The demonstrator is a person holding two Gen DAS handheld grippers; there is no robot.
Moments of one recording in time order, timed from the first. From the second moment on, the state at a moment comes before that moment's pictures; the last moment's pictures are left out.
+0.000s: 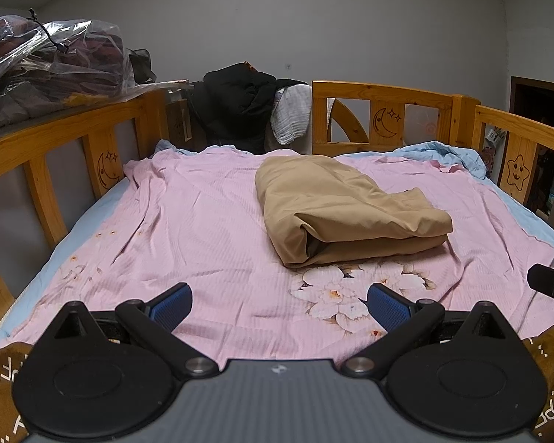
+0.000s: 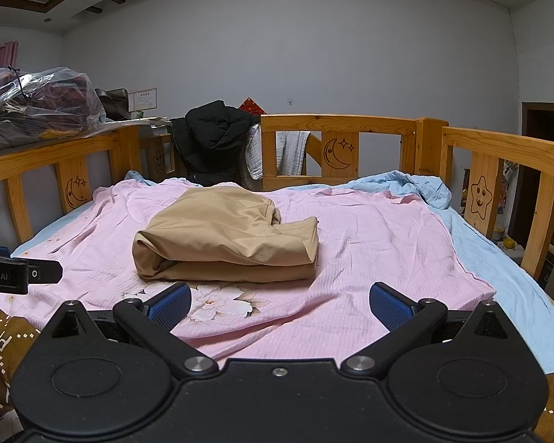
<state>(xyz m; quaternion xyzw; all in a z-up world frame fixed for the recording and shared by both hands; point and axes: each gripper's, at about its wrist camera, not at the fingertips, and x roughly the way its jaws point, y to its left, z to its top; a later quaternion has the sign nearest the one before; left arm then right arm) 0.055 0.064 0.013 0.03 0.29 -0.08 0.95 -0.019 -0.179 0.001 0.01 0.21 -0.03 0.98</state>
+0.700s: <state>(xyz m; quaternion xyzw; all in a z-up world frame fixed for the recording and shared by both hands) 0.053 0.063 0.009 0.01 0.30 -0.08 0.95 -0.018 -0.181 0.002 0.01 0.21 -0.03 0.98</state>
